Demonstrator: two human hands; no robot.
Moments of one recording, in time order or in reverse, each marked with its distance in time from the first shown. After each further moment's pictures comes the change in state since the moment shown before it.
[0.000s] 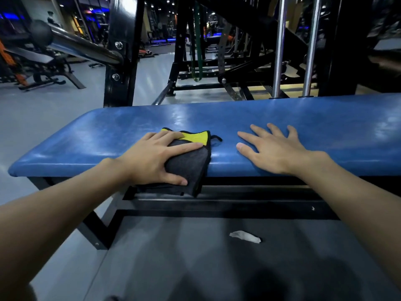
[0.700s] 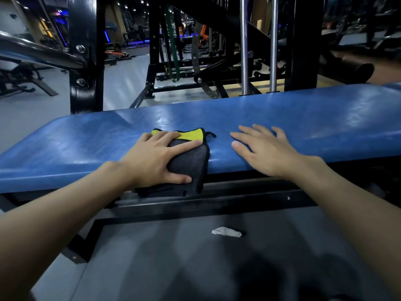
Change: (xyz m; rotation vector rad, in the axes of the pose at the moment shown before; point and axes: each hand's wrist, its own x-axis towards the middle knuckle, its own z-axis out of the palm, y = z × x) left_hand 0.048 0.058 -0.006 0.016 -0.035 -0.013; right_hand -0.035 0.047 0.009 0.132 0.115 -0.004
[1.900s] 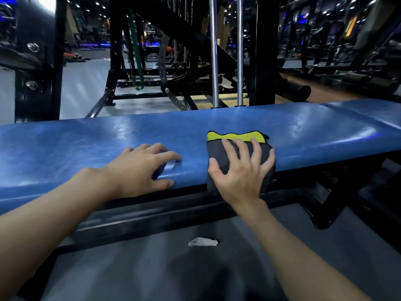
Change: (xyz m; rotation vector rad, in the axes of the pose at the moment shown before) left_hand 0.012 -0.007 -0.011 -0.230 -0.153 0.046; right_hand -0.010 -0.045 0.058 -0.061 0.836 0.323
